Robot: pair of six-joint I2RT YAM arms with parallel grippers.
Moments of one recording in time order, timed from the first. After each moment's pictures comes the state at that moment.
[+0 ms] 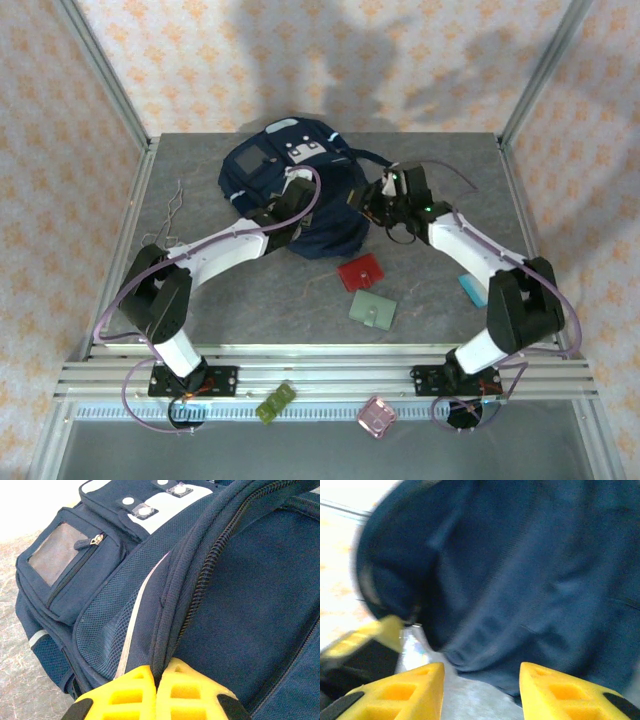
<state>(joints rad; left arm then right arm) -0.62 1.68 1.20 -0.24 -0.57 -0.22 0.38 1.51 1.05 -0.24 -0.38 0.82</state>
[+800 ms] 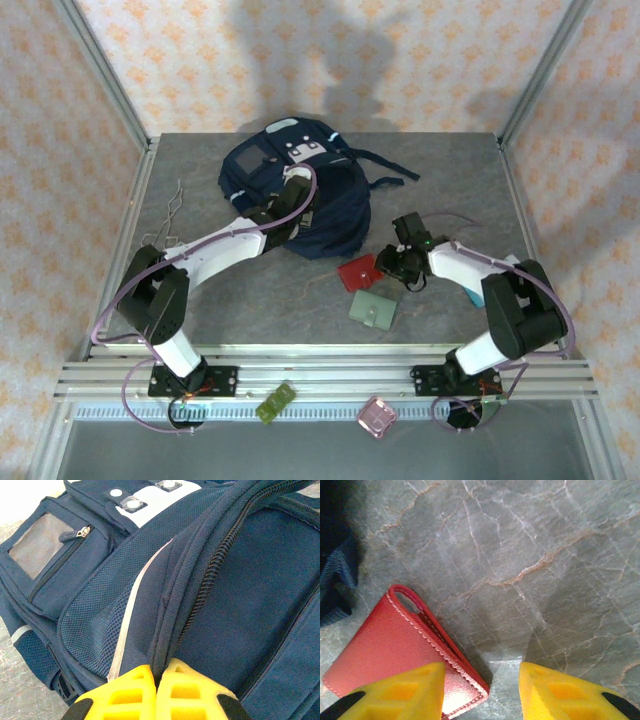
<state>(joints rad) -0.61 1.66 1.20 -0.26 -0.50 -0.26 0.38 1.51 0.73 -0.40 -0.19 0.75</state>
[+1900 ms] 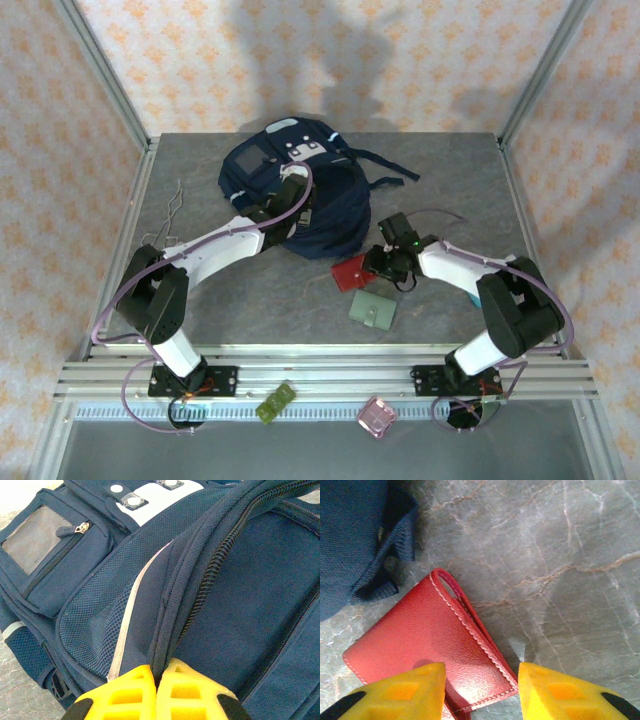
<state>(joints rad) -0.59 1.66 1.20 -0.26 -0.47 -0.29 0.48 1.52 0.77 -0.38 -0.18 0.76</state>
